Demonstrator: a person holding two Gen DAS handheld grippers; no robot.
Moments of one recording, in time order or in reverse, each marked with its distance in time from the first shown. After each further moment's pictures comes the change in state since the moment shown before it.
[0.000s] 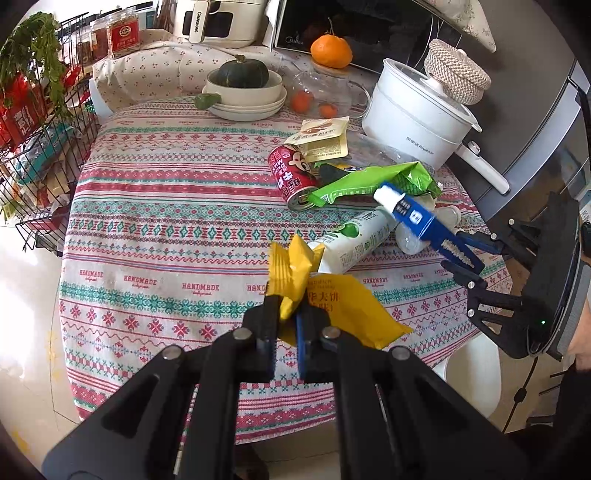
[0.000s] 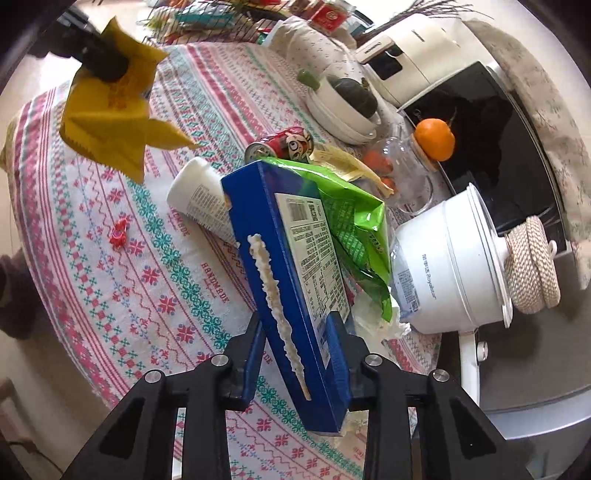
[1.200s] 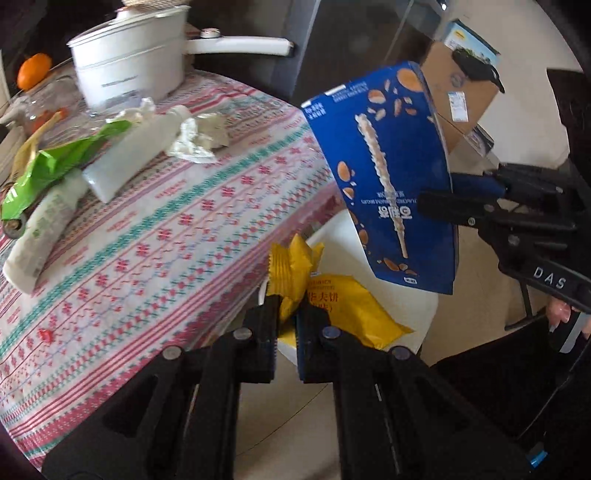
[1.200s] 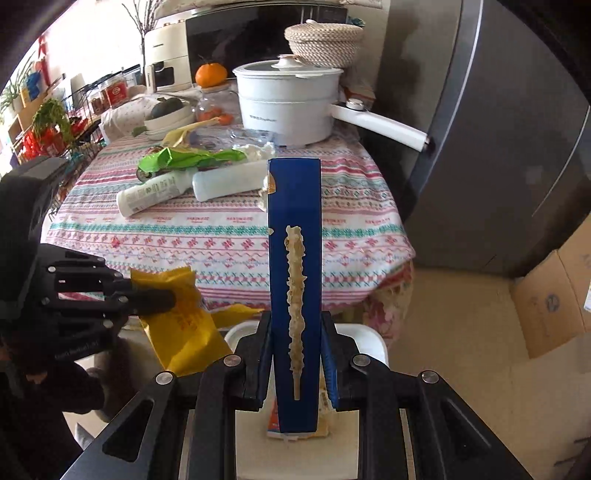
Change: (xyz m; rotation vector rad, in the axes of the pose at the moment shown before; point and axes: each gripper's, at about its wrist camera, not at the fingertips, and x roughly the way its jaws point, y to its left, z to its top) left arm 0.035 -0.264 -0.121 0.588 0.168 -0.356; right arm -0.135 -0.050 -0.260 0.924 0.075 0.098
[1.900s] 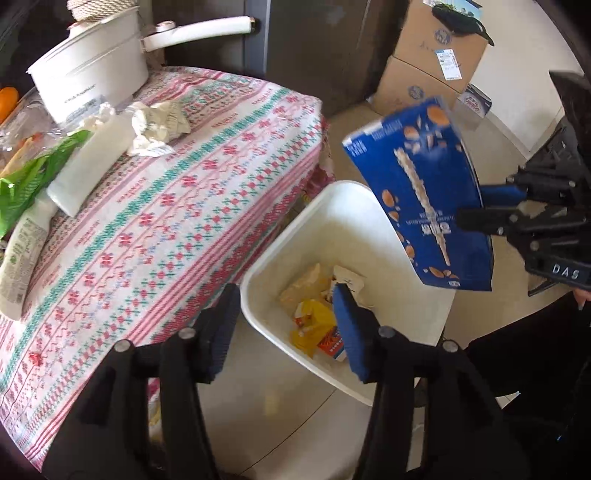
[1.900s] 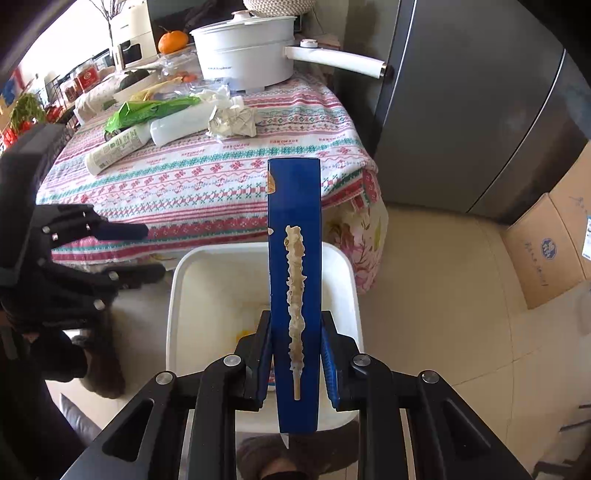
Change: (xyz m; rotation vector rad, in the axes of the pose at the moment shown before) left arm 0.029 -0.020 -0.003 0.101 0.029 0.069; right arm 0.014 -0.048 -0.063 0.064 0.140 -0.013
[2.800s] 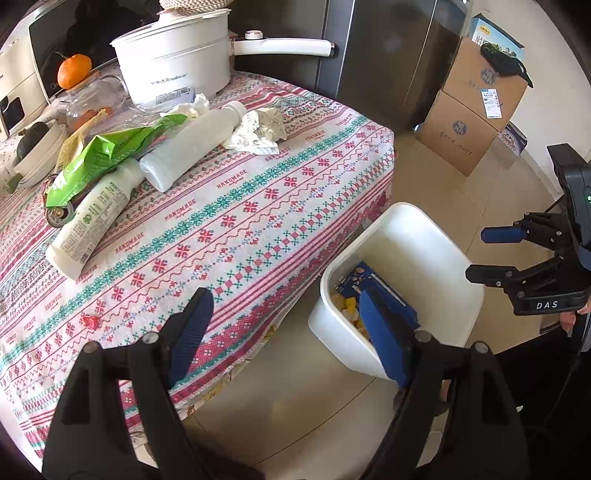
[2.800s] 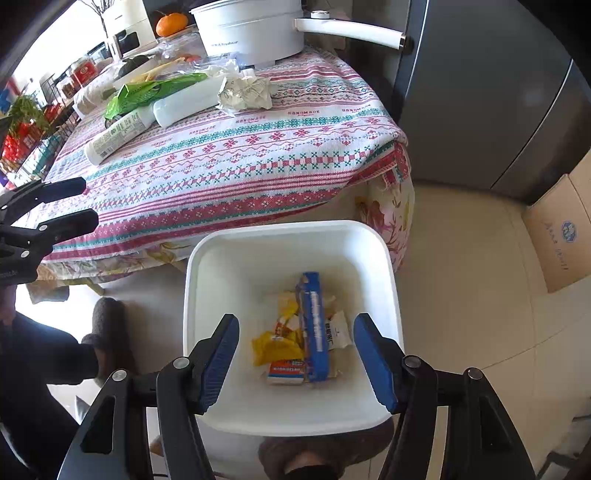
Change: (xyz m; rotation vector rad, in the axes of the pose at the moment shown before) left arm -0.036 0.057 -0.018 -0.137 -0.055 0.107; right arm 0.031 0.019 0.007 0.033 0.081 0.057
